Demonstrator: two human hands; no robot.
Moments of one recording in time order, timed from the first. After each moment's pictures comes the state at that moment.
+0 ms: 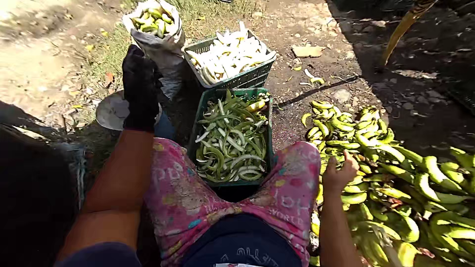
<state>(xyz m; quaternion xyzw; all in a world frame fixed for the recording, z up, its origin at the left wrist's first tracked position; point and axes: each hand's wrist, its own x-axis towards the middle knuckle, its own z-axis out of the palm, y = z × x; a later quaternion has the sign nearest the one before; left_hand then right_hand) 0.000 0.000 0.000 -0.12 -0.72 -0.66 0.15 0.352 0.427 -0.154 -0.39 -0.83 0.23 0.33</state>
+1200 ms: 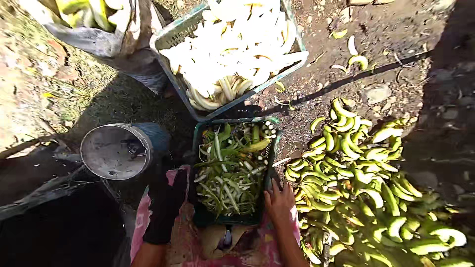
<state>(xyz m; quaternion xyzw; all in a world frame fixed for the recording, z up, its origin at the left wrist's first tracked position) -0.090 0.099 0.012 0.07 -0.95 -0.26 -0.13 0.146 0.382 -0.099 -0.31 -0.92 0.18 -0.16</state>
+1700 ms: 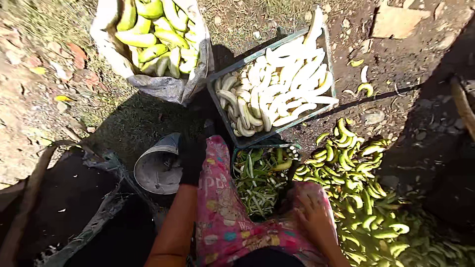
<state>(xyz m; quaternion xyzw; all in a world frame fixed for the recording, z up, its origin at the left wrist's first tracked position) -0.357 0.024 -0.043 0.19 -0.91 -0.26 -0.27 -0.073 0.363 0.089 -0.29 -0.83 0.14 -0.45</state>
